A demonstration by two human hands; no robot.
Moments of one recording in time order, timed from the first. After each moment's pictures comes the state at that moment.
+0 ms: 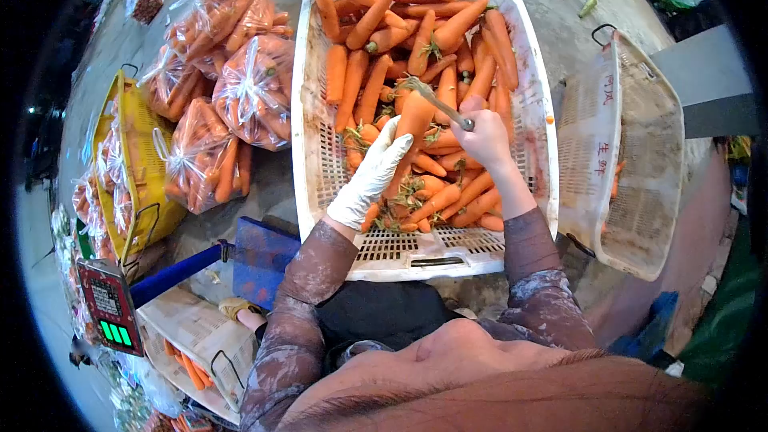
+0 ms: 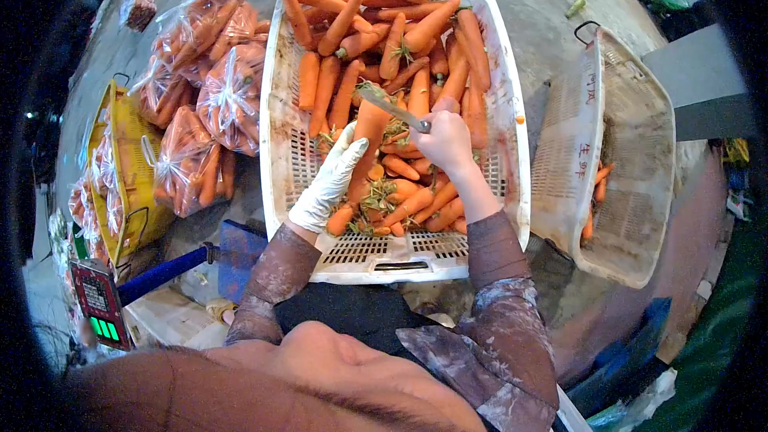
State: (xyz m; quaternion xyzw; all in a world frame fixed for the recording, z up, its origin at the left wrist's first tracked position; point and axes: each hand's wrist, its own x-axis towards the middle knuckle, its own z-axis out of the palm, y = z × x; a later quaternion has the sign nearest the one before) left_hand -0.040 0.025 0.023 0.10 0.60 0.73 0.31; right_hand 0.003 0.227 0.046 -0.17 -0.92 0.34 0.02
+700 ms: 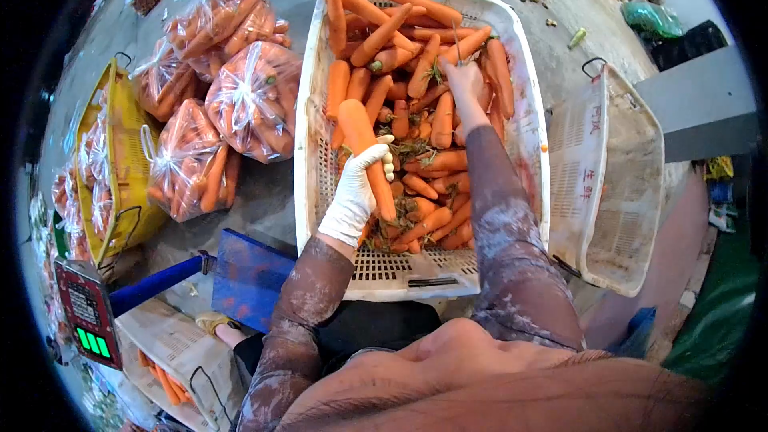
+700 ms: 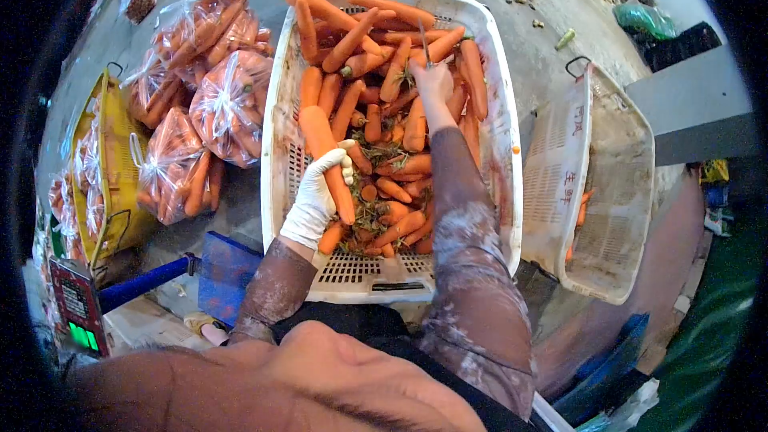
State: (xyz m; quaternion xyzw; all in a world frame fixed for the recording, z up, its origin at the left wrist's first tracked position) left_hand -0.061 -0.001 -0.002 -0.10 0.32 0.88 0.35; right_hand -0.169 0.276 -0.039 -0.38 -0.86 0.25 0.23
